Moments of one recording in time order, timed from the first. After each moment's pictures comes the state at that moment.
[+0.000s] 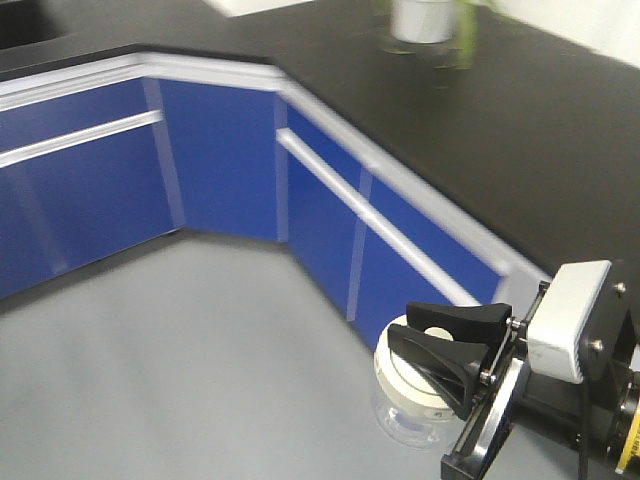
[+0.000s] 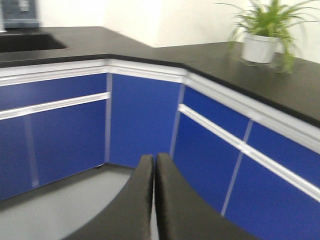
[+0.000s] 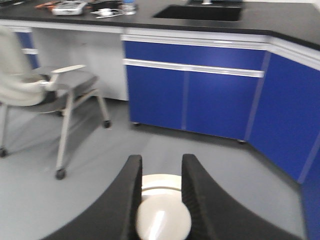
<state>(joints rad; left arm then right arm) -0.02 0.14 -0.20 0.00 0.28 -0.14 0.45 0.94 -0.41 -1.09 -0.51 0.99</state>
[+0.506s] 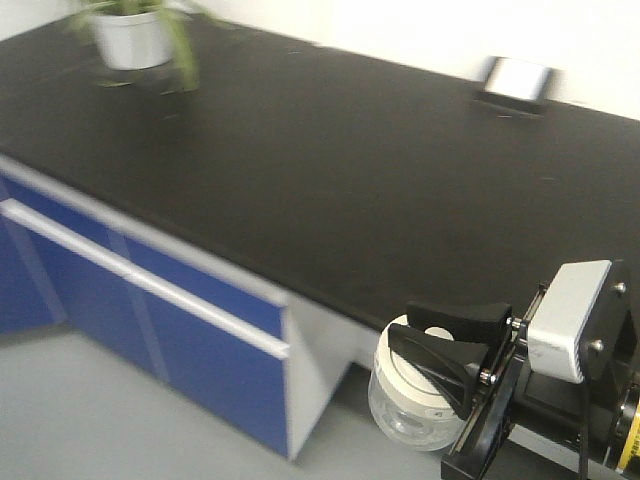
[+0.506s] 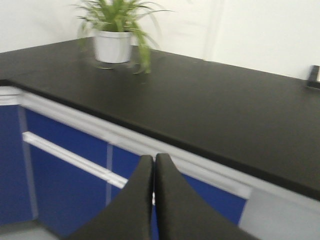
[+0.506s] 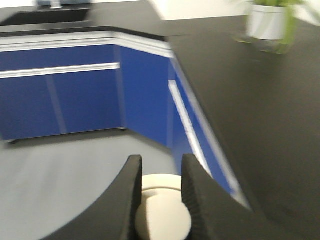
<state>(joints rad) -0.02 0.14 -0.20 0.00 0.28 -0.14 0.45 0.94 -0.41 -1.09 -0.51 0.99</state>
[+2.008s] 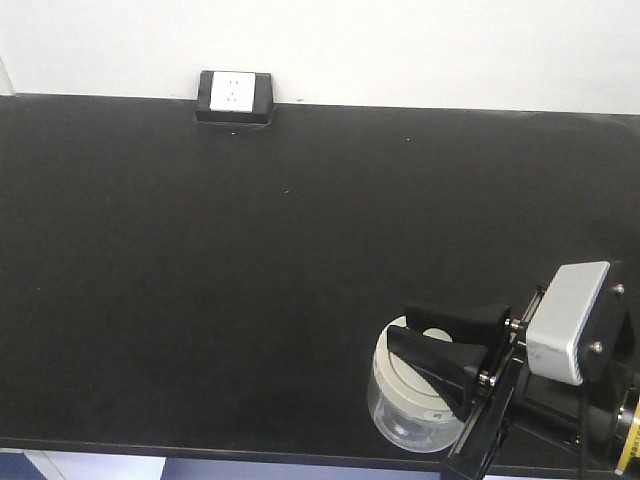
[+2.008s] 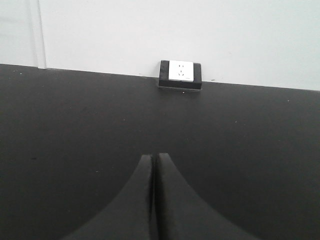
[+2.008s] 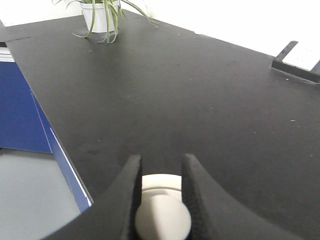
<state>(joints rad) -0.02 0.14 -0.20 0.00 0.28 -0.14 0.45 0.94 -0.41 -1.09 -0.51 0.99</state>
